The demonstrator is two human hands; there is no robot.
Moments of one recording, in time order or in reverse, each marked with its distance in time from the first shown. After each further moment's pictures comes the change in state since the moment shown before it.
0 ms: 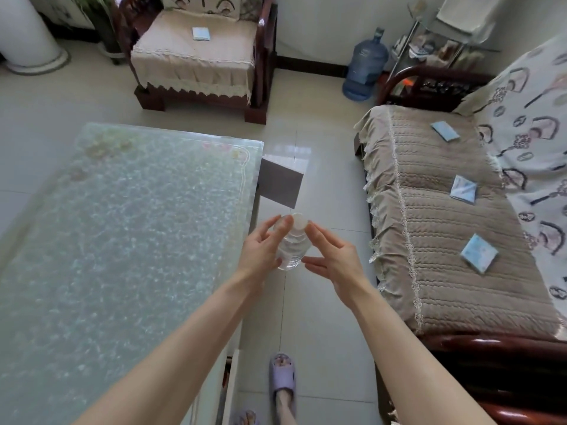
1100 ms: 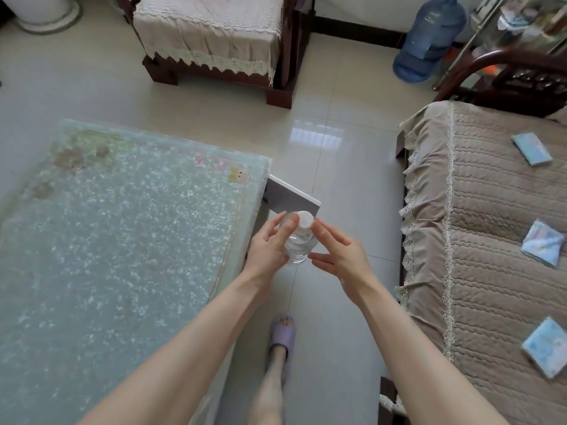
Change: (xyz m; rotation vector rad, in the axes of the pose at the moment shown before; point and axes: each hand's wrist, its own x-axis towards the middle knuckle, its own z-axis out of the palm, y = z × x) left_hand 0.273 0.043 0.046 -0.054 0.140 -0.110; right_hand 0.285 -0.067 -0.043 0.003 -0.108 0.123
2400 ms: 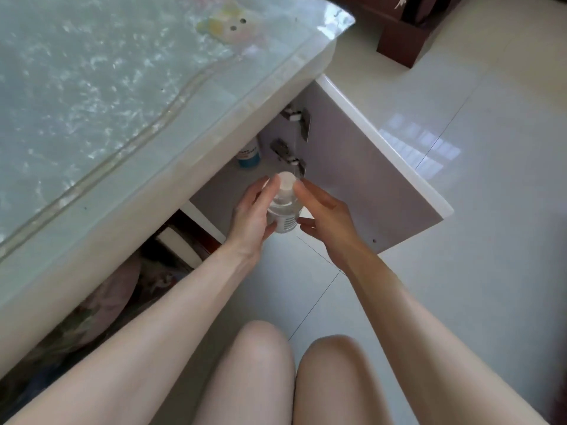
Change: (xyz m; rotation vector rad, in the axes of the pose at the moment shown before) left_hand 0.389 -0.262 -0.064 -0.224 0.505 0.190; right_hand 0.431 0.231 -0.014 -0.326 -0.475 -0.021
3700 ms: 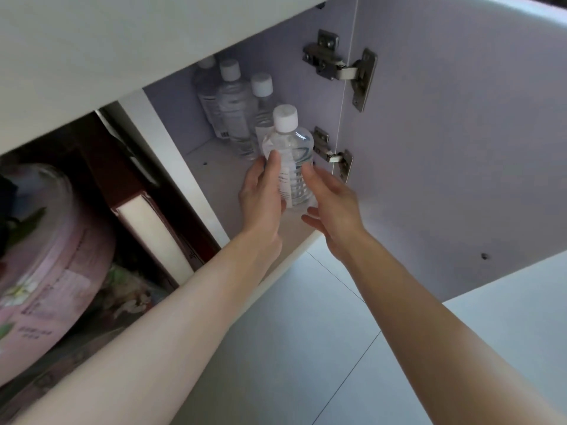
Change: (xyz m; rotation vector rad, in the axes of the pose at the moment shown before) left_hand 0.089 -0.050 -0.014 -0.294 0.201 0.252; right_hand 0.117 0.068 0.033 0.146 0.016 -0.184
